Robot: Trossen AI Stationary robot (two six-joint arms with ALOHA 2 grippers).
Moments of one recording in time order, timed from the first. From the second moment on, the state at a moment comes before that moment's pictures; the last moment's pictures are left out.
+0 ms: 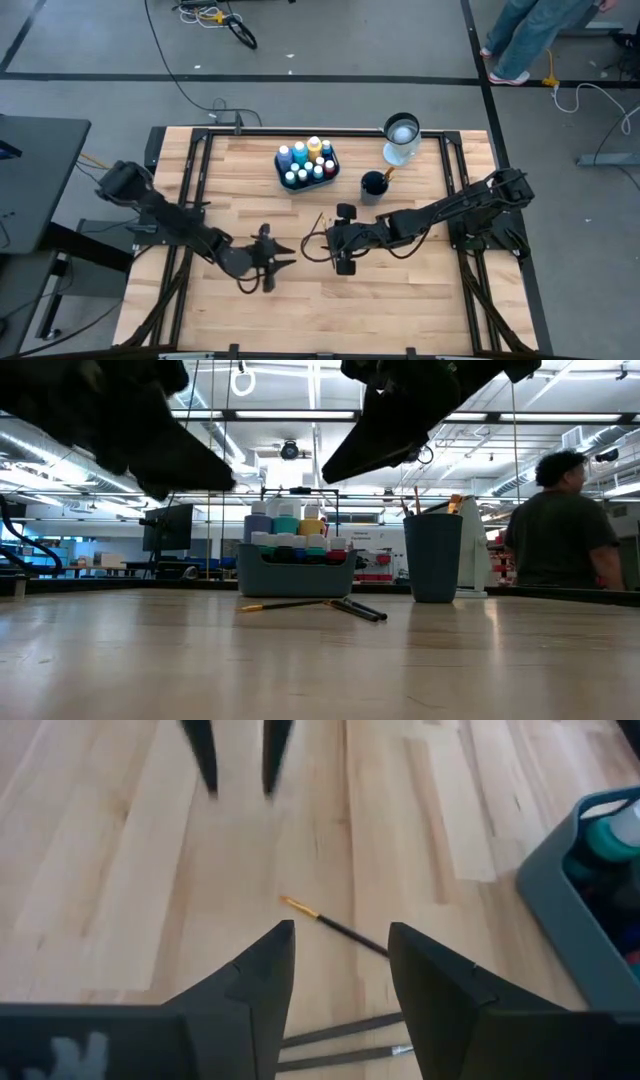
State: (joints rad) left arm -0.56 1.46 0.50 0.54 -0.63 -0.42; right arm 0.25 1.69 1.07 -0.06 0.30 0.04
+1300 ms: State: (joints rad) left arm -0.49 1.92 0.61 0.51 -0.80 -0.64; right arm 0.25 1.69 1.07 -0.02 0.27 0.04
